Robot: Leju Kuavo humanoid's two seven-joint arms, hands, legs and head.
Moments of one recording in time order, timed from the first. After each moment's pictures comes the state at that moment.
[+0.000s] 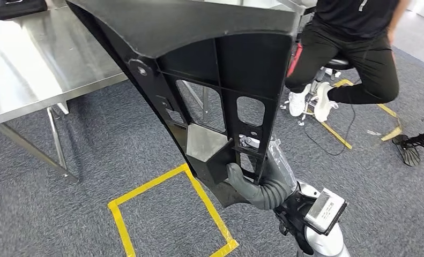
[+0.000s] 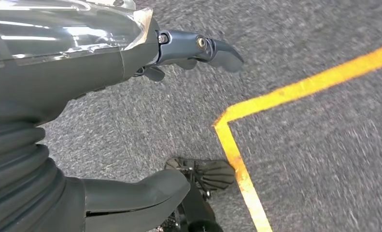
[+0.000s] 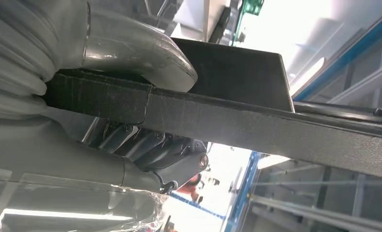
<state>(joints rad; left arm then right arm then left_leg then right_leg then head) 0.03 -0.01 0.22 -0.20 -0.19 0.13 -0.38 -0.09 -0.10 0.40 -1.74 -0.05 0.25 -0.32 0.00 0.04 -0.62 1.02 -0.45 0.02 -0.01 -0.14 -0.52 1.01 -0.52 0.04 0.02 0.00</state>
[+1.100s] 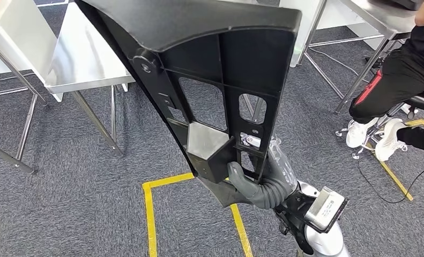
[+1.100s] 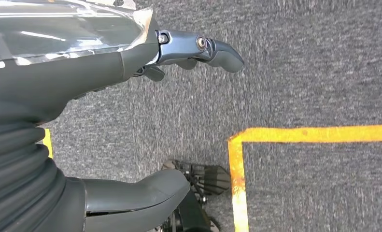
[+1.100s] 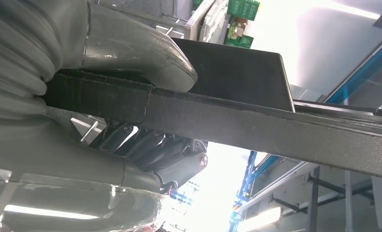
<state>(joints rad) 0.04 -0.02 0.24 -0.21 -0.20 0.13 -0.38 -0.09 -0.10 0.40 -1.73 -0.06 0.24 -0.32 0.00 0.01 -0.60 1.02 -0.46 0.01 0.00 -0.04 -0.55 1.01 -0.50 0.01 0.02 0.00</state>
